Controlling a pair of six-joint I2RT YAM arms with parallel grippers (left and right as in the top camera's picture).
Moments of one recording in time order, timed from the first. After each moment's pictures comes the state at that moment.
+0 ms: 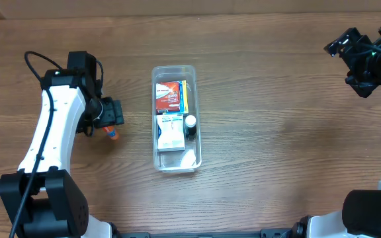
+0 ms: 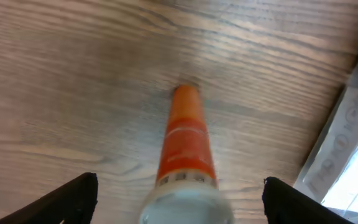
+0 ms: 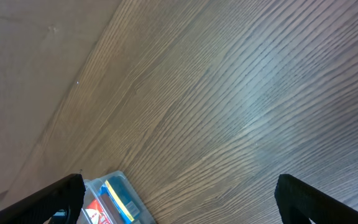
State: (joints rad) left arm 0.05 1.70 1.38 -1.19 -0.04 -0.18; right arm -0.28 1.67 1.84 -1.23 -0.29 0.59
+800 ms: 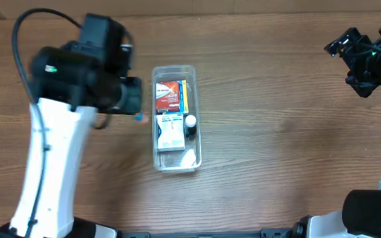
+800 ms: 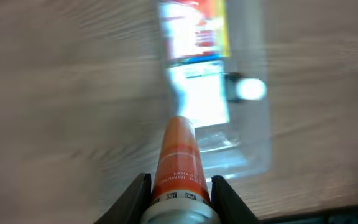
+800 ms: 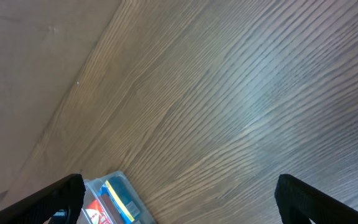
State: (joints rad) left arm -0.36 1.61 2.01 -1.64 0.00 -0.26; right arm -0.28 1.67 1.84 -1.23 -0.29 0.59
